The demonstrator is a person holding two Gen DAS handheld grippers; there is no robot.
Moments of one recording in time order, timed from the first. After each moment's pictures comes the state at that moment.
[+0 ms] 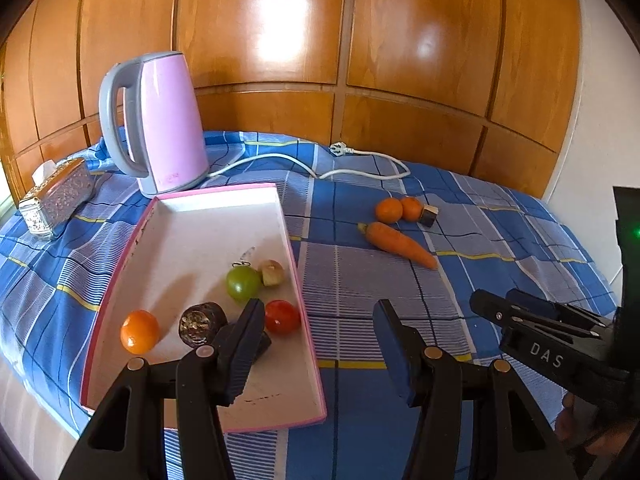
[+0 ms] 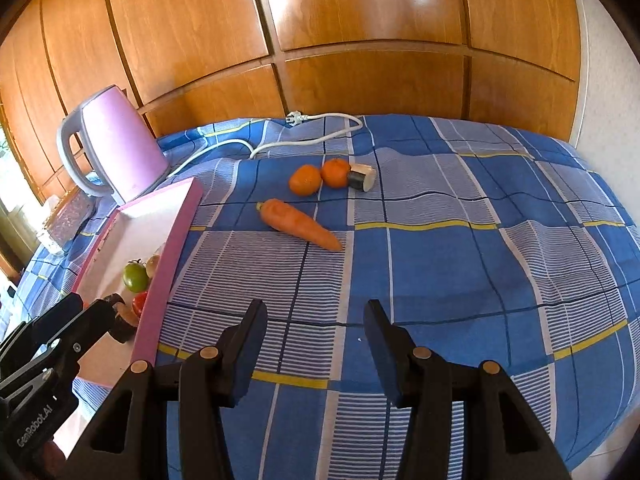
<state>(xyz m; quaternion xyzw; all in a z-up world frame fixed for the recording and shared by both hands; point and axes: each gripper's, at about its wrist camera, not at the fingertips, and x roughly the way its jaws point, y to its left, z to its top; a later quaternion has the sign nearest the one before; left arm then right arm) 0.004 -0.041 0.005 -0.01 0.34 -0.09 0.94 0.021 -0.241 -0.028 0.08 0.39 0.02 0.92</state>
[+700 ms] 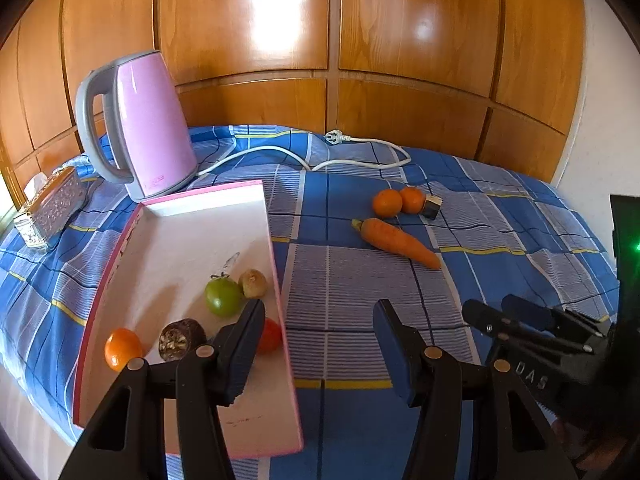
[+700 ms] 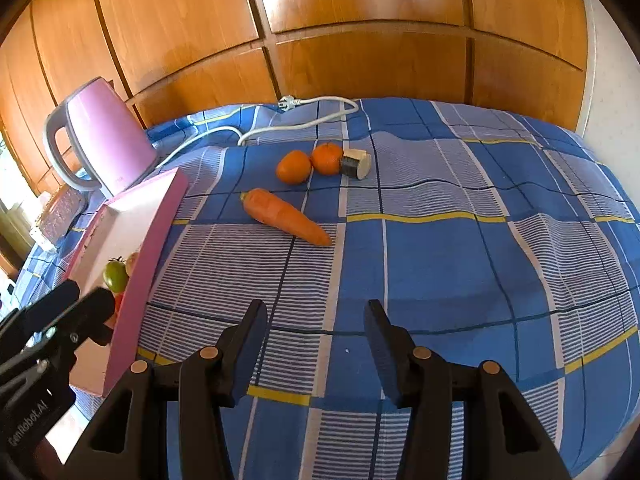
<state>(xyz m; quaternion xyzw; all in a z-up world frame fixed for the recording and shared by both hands) 0.034 -0.065 0.003 0.02 0.36 -0.08 0.93 0.043 -0.252 -0.046 0.08 0.41 0.03 0.91</state>
